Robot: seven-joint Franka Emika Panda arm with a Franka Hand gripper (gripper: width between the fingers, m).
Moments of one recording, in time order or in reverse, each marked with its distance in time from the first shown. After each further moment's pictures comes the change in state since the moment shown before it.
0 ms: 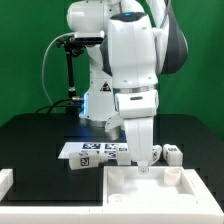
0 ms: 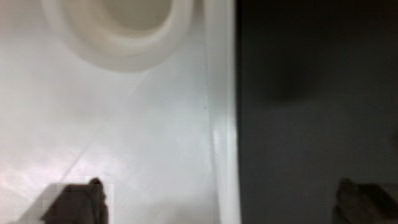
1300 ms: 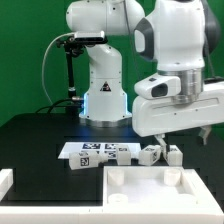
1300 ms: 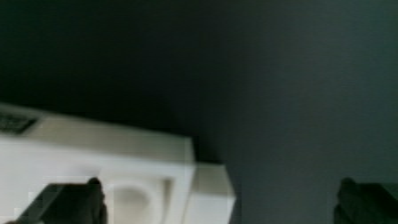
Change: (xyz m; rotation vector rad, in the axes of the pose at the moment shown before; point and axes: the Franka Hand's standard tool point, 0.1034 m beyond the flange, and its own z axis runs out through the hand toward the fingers) arm 0.094 -0.035 -0.014 0.060 -0.105 1.286
